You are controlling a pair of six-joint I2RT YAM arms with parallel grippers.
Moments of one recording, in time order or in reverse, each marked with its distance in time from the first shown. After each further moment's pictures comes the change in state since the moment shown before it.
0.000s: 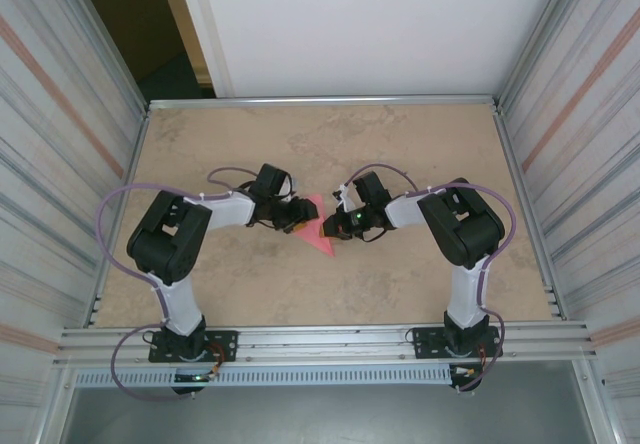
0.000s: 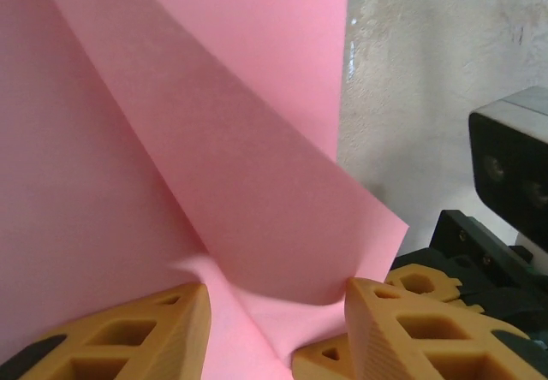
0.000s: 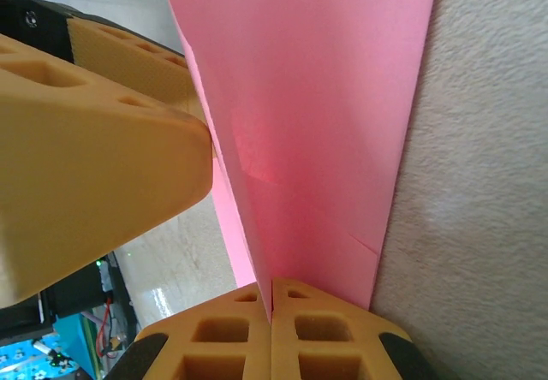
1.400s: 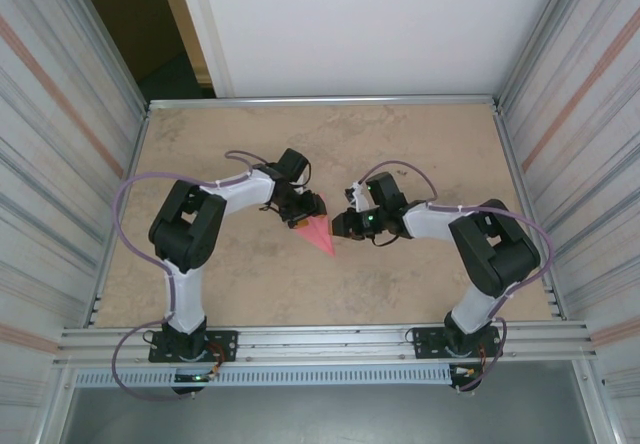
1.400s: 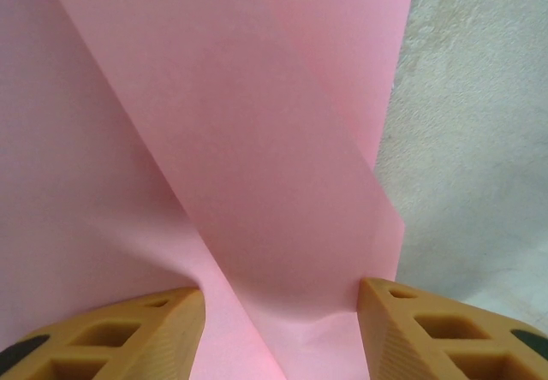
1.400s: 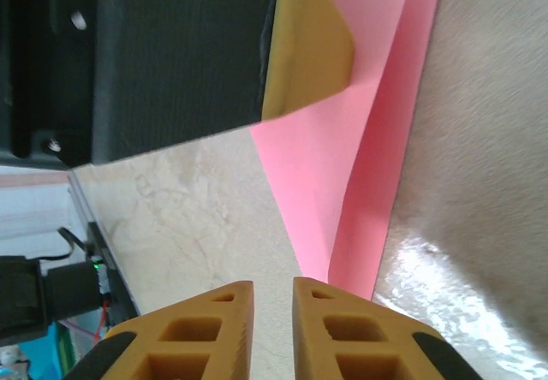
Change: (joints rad) left arm -0.054 0.153 0.332 -0.444 -0.141 0.024; right arm 0.016 -0.258 -0.130 -0.063 0.123 0.008
